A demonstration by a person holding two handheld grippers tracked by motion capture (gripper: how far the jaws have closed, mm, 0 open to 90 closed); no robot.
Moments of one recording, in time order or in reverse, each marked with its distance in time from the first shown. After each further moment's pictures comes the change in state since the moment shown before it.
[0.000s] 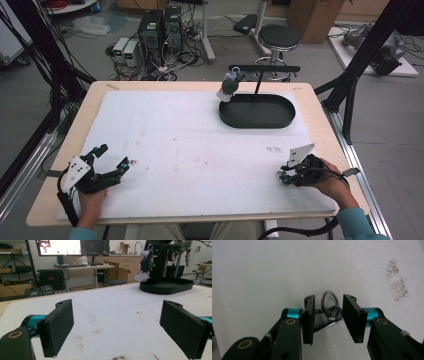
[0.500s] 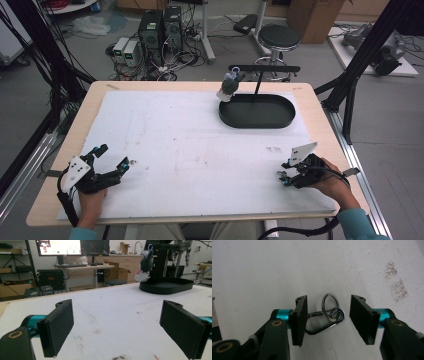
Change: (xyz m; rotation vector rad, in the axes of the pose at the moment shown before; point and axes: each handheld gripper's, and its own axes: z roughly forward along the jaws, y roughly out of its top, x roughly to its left) left arm 0.000 0.000 0.000 -0.001 0.002 -0.002; right arm -0.001 -0.001 -0.003 -0.029 0.014 0.031
